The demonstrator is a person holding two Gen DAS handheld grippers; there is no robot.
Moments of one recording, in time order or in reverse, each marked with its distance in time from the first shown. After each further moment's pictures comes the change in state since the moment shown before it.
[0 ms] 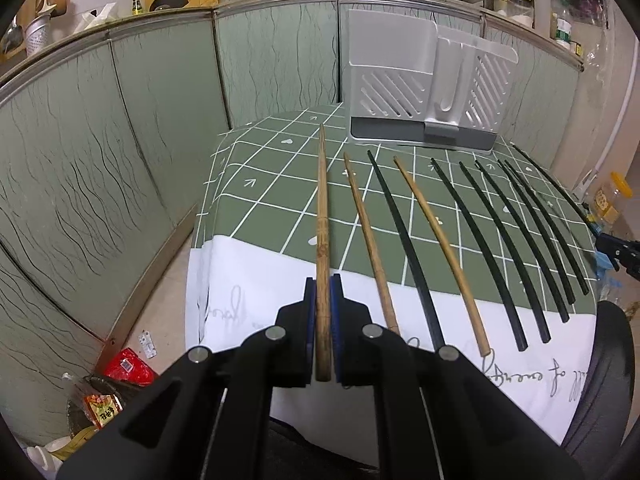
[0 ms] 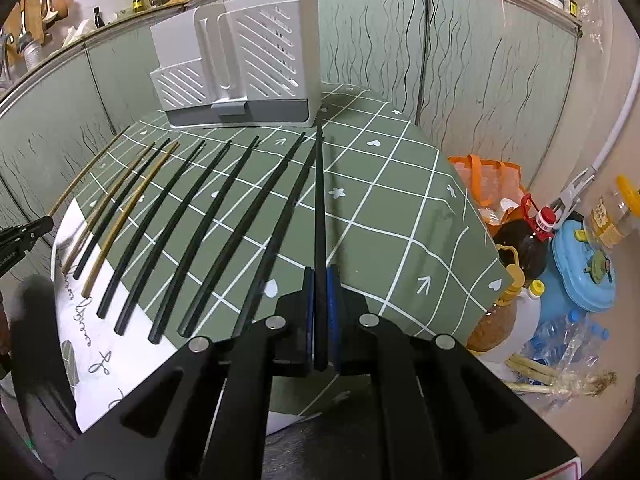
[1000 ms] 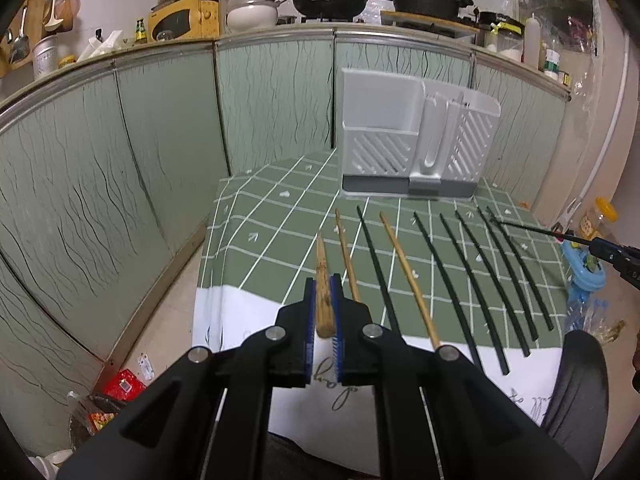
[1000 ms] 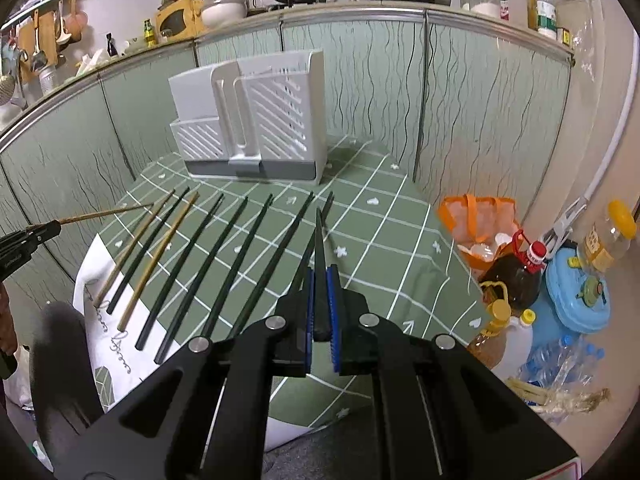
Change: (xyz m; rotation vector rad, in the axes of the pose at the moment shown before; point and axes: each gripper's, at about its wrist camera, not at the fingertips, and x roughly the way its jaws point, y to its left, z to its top) left arm -0.043 0.002 0.031 -0.014 -0.109 -0.030; right arm -0.052 0.003 0.031 -0.009 -0.130 0.019
